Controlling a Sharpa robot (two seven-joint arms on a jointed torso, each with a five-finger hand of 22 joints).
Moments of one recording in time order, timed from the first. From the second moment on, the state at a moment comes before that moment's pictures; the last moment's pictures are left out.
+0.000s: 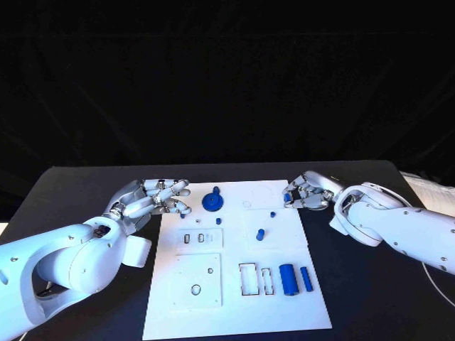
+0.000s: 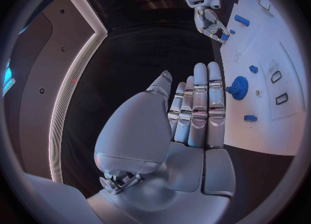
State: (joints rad) left arm 1.18 -0.99 -0.03 1.75 -0.01 -0.35 0.36; left_hand 1.44 -0.02 0.07 0.15 0.13 1.02 0.19 0.09 0.08 1.18 0.12 0.07 0.09 1.30 0.05 0.25 0.40 0.18 1.20 0.15 0.28 0.12; right arm 1.11 -0.87 0.06 1.28 -1.25 -0.32 0.11; right_hand 1.49 -0.02 0.04 0.08 0.17 1.04 0.13 0.08 0.07 1.38 0.06 1.12 1.29 1.47 -0.02 1.55 1.31 0.07 1.44 0.08 1.44 1.31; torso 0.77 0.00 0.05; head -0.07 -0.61
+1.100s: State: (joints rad) left arm 1.18 -0.99 -0.03 1.75 -0.01 -0.34 0.36; left_hand 1.44 -0.02 0.07 0.15 0.13 1.02 0.19 0.09 0.08 1.18 0.12 0.07 0.09 1.30 0.05 0.25 0.41 0.18 1.20 0.15 0.28 0.12; right arm 1.13 -0.89 0.06 1.43 -1.21 -0.35 0.01; right_hand 1.44 0.02 0.15 0.06 0.07 1.14 0.11 0.12 0.08 1.37 0.05 1.12 1.30 1.47 -0.06 1.56 1.31 0.07 1.45 0.05 1.45 1.31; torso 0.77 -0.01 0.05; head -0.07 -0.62
